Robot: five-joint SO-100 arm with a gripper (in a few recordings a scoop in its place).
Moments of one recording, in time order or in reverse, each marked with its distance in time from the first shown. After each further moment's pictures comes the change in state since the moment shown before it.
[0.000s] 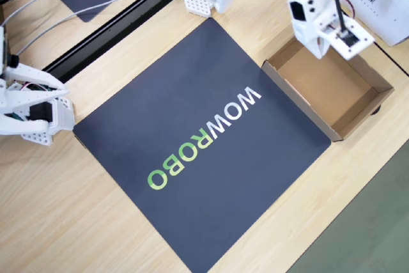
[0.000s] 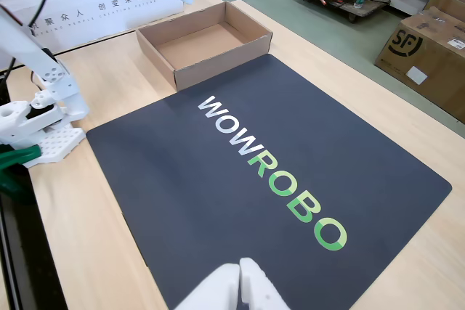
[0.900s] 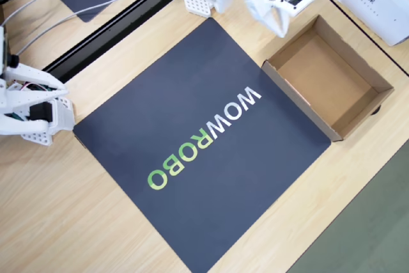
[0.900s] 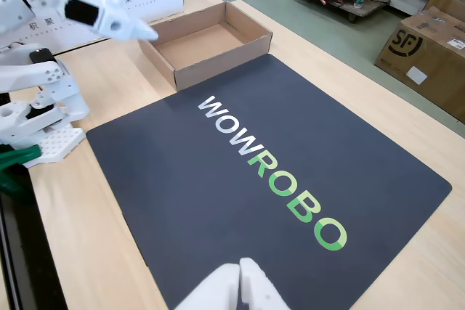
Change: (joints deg) arm 1.1 55.8 54.4 -5.7 -8.2
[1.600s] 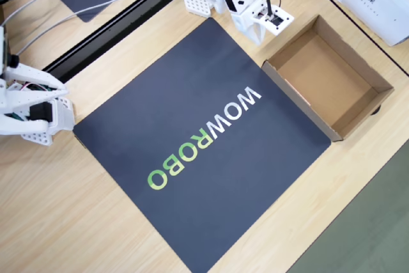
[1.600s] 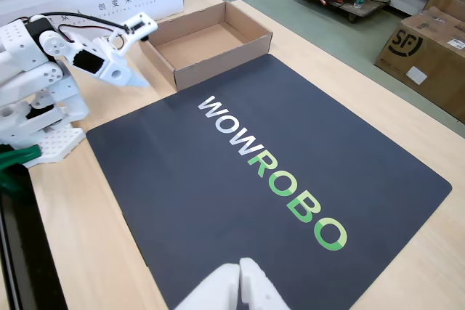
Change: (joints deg) arm 1.4 17.3 22.9 8.2 -5.6
